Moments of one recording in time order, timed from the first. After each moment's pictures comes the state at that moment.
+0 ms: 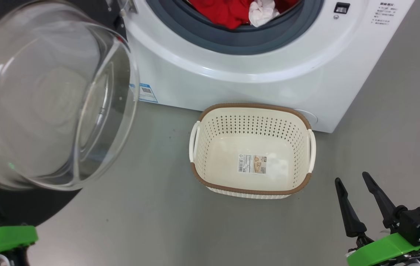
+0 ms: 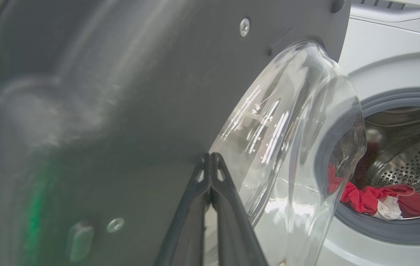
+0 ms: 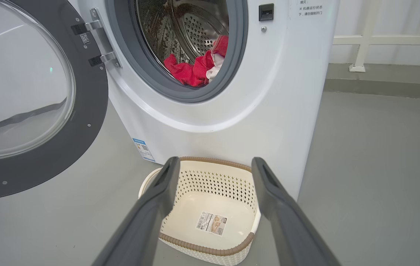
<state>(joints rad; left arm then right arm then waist) -0.21 0.02 0.38 0.20 -0.44 -0.03 -0.26 0.02 -0.13 0.02 0.16 0.30 0.12 -0.25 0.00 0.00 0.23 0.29</state>
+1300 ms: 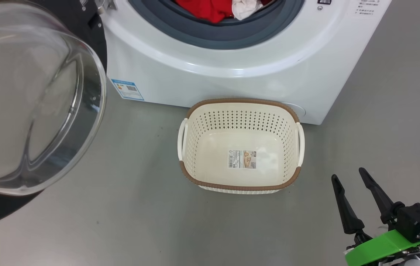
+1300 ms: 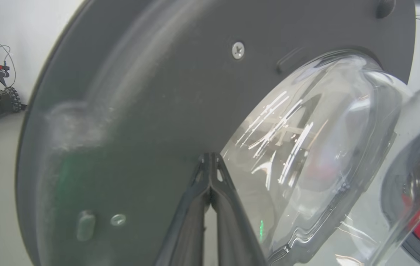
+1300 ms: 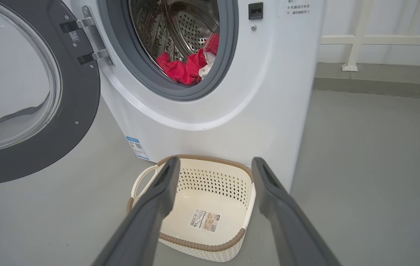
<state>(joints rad) -0.42 0.01 0.70 0.39 -0.20 -0.13 -0.26 0.00 -0.14 0.04 0.16 0.30 0.12 -0.25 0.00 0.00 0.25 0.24</state>
